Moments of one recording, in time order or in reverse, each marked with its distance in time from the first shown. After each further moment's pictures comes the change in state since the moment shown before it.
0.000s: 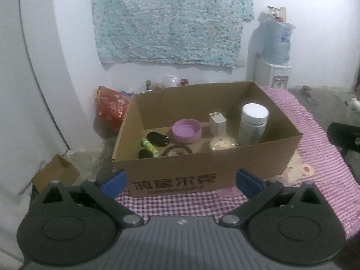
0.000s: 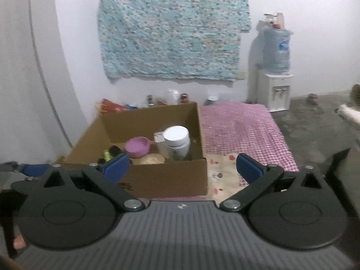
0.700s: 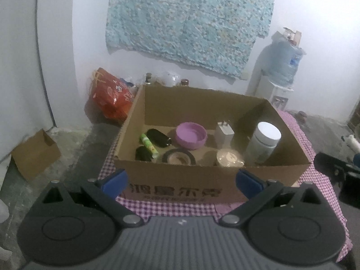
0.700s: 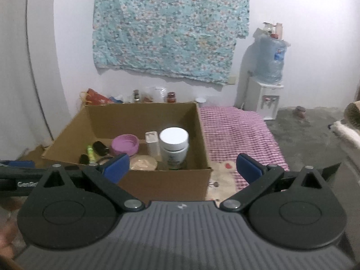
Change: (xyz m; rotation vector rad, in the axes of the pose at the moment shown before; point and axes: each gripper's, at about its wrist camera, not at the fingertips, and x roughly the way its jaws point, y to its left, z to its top) left arm 0.029 0.043 0.003 -0.195 0.006 -0.099; right arm 0.057 0.042 0.008 -0.095 0.006 -0.067
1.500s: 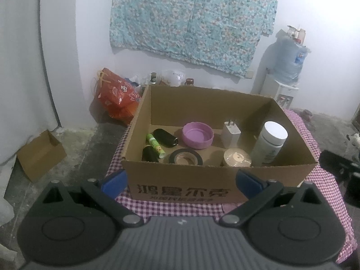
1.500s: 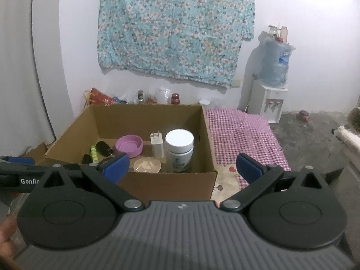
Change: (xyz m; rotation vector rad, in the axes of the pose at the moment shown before) left arm 0.001 -0.002 -0.001 0.002 0.003 0.035; right arm -0.004 0.007 -0.001 -0.024 -0.022 -0.002
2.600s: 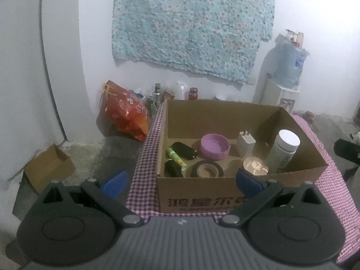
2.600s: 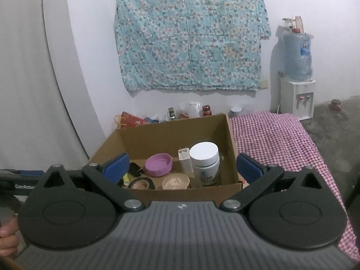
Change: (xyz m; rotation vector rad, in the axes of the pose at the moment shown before) left arm -0.009 0.036 0.011 0.051 -0.049 0.015; right arm 0.007 -0.036 0.000 0.150 -0.063 0.215
